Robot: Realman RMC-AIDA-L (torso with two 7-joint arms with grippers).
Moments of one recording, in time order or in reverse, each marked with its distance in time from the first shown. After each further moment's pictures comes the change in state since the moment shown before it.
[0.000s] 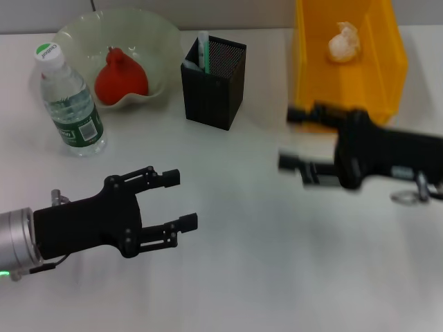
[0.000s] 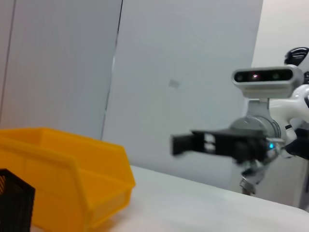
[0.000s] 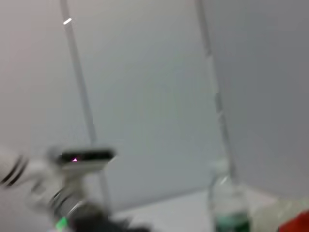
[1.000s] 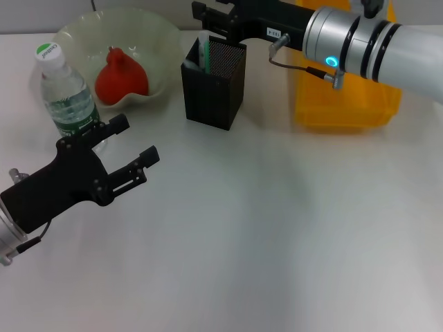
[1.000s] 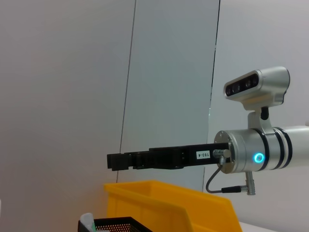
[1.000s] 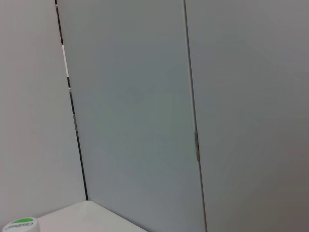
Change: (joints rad) left arm 0.011 -0.017 -0.308 -0.110 -0.012 -0.045 0.148; right arm 0.430 0.130 -0.013 0.146 0.288 0.748 -0.007
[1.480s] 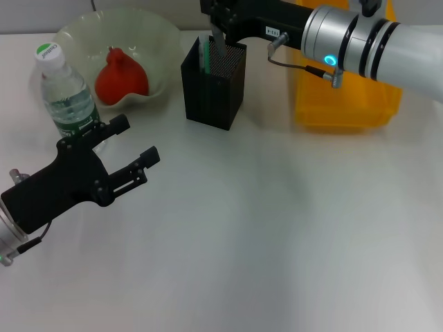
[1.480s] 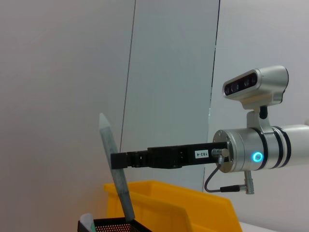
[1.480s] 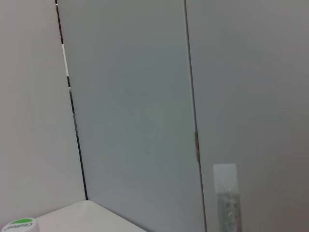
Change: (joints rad) left arm 0.001 -0.002 0.000 0.000 -0.001 0.000 0.004; right arm 0.007 0.000 0.000 0.003 -0.001 0.008 0.001
